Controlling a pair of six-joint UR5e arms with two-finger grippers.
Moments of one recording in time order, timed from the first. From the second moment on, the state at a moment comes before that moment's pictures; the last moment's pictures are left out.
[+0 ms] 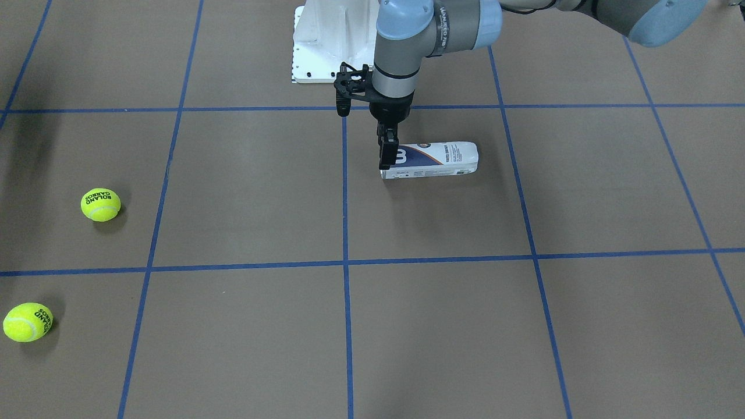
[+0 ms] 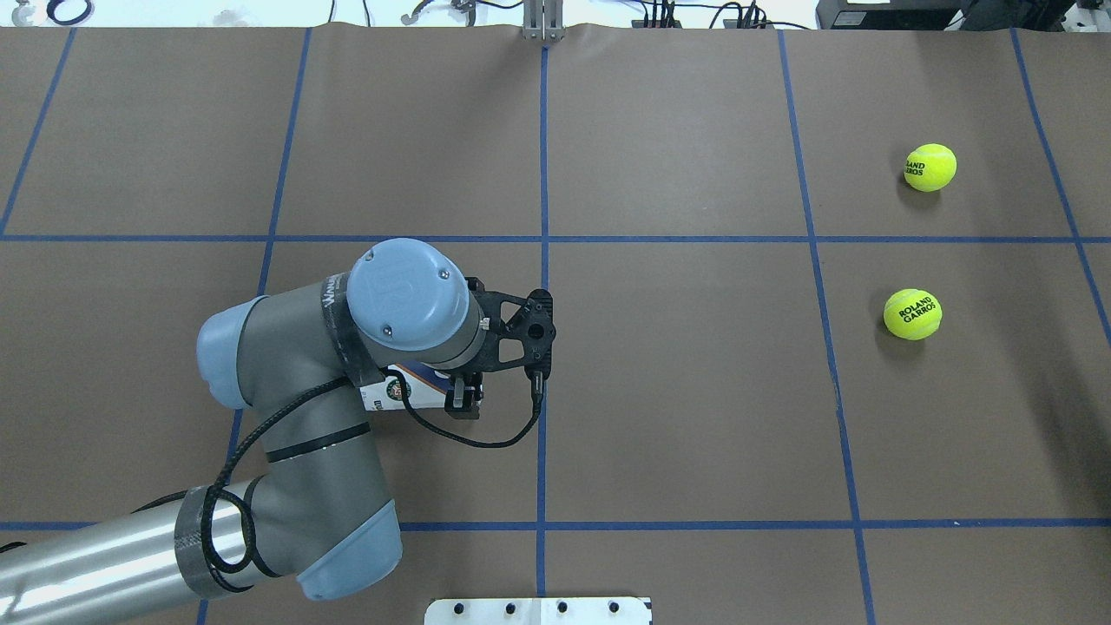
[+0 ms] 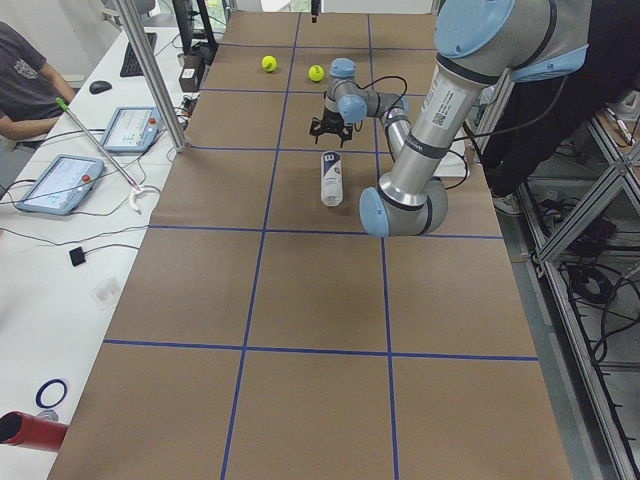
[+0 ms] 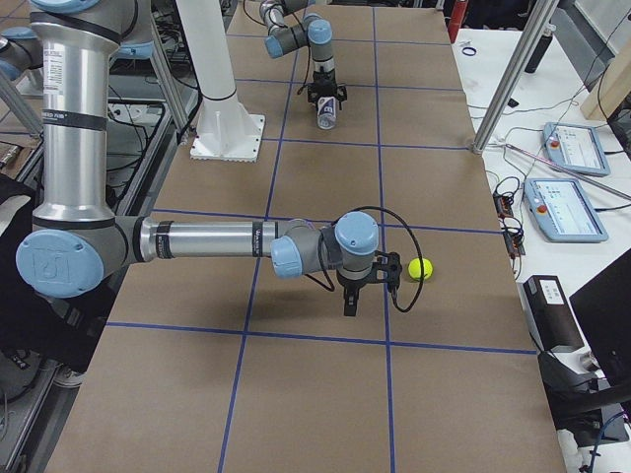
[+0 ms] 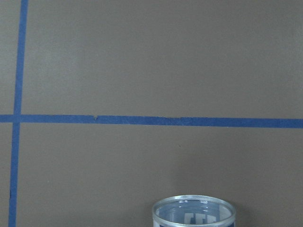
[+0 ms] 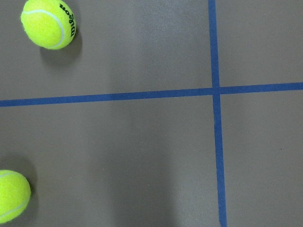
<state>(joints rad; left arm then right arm) -0.43 -2.24 -1.77 -1.54 -1.73 0.32 1.43 -1.66 1.68 -1.36 2.41 0.32</state>
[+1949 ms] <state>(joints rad) -0.41 -2.25 -1.63 -1.60 -1.71 0.32 1.43 -1.66 1.67 -1.36 2.41 0.32</state>
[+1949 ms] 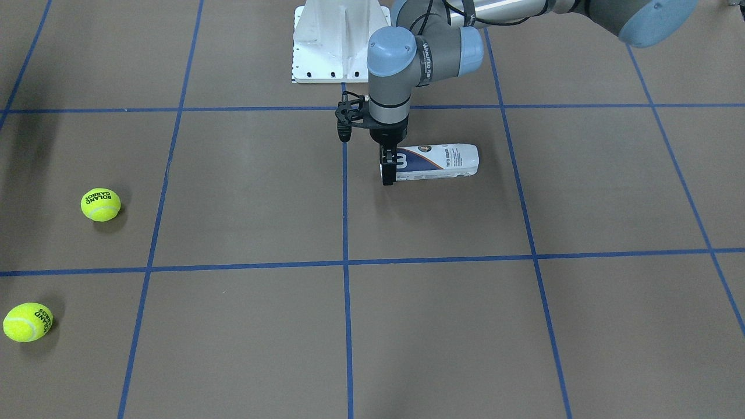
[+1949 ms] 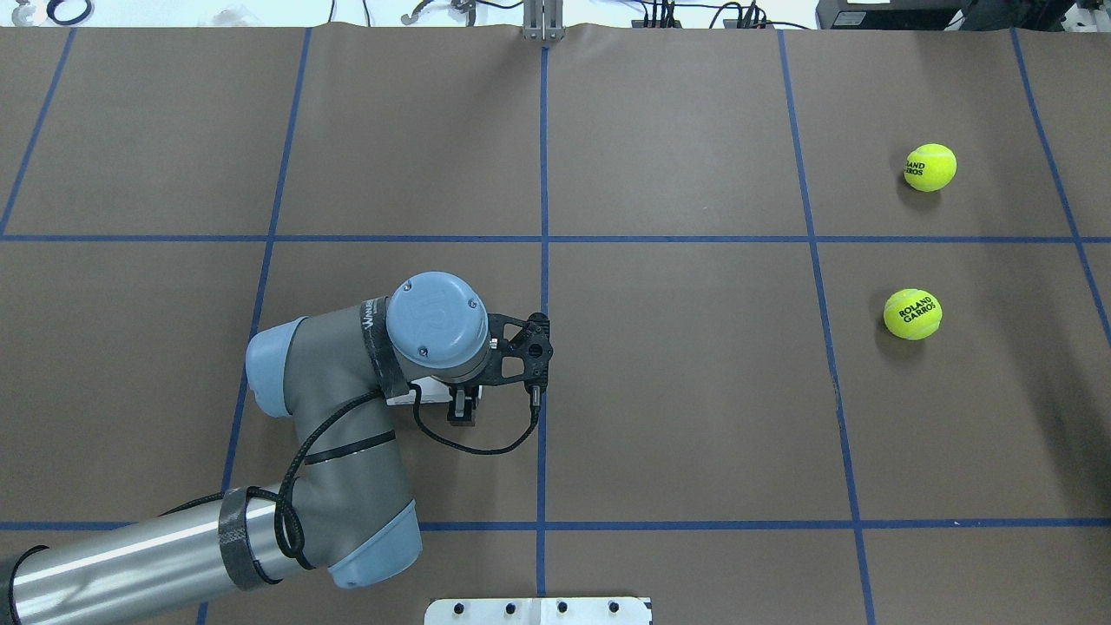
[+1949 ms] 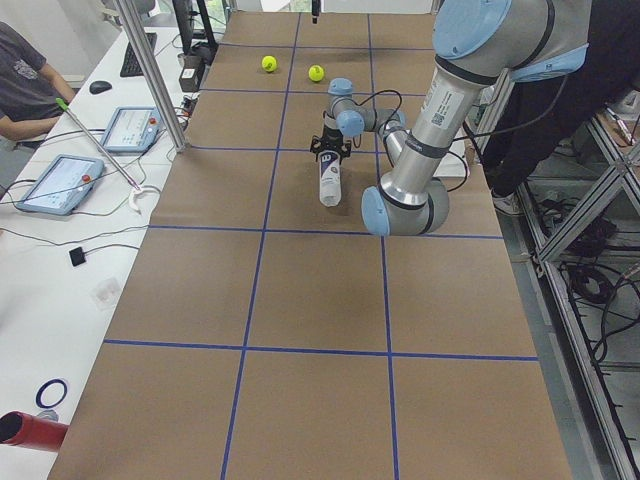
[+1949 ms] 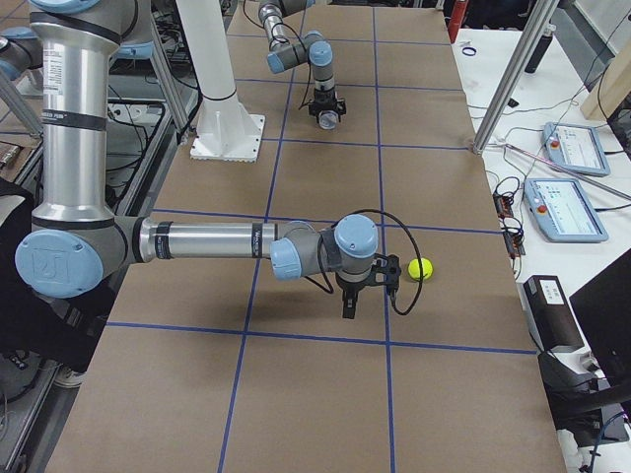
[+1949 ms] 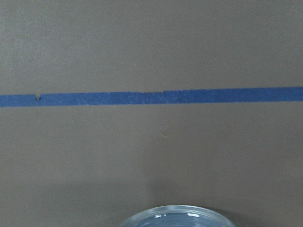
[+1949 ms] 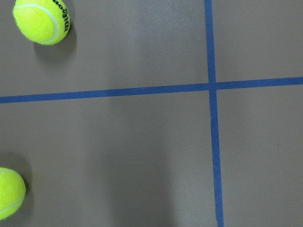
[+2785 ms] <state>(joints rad) -0.45 -2.29 -1.64 -1.71 -1.69 0.31 1.43 -1.66 1.68 -1.36 2.41 0.32</state>
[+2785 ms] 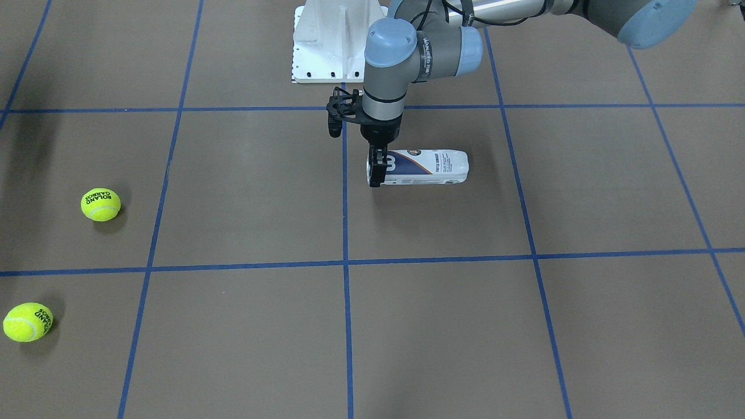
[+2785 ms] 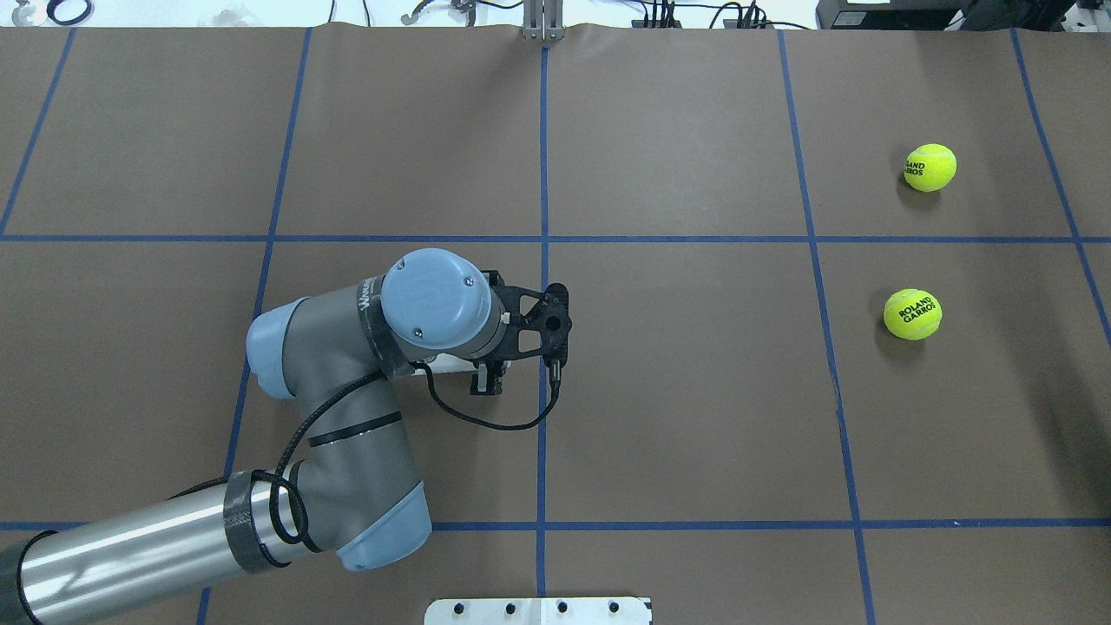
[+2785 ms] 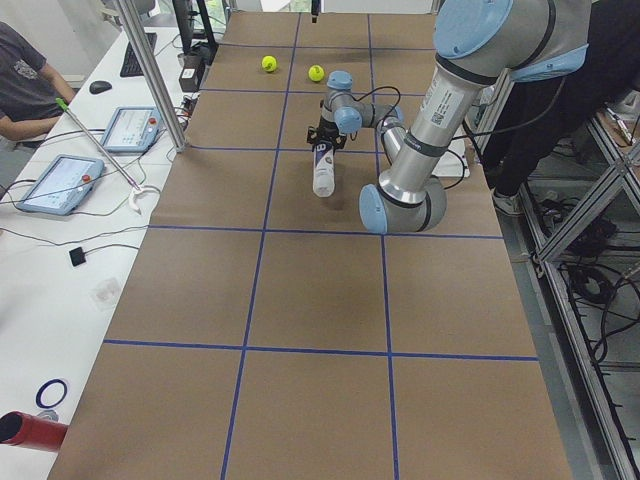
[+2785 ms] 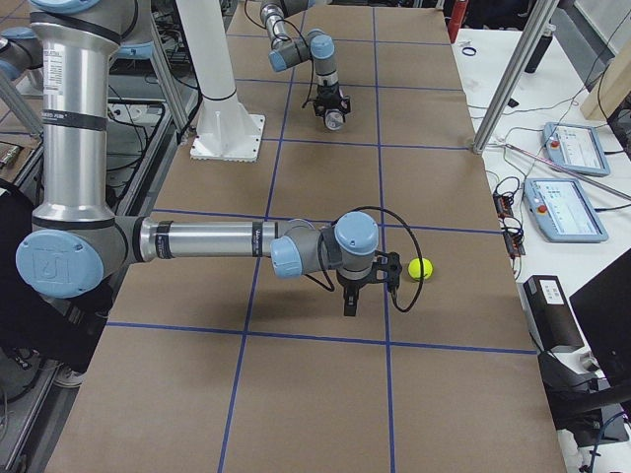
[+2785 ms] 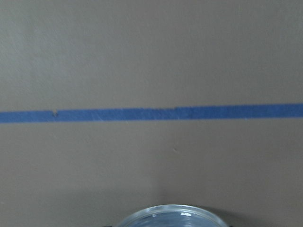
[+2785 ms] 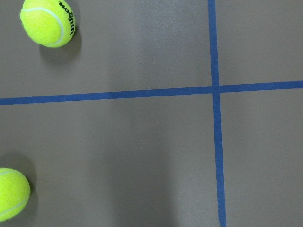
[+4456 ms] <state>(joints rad) -0.44 -2.28 -1.32 -3.24 -1.15 -0.37 1.14 -1.66 1.82 -1.08 2.31 0.63</state>
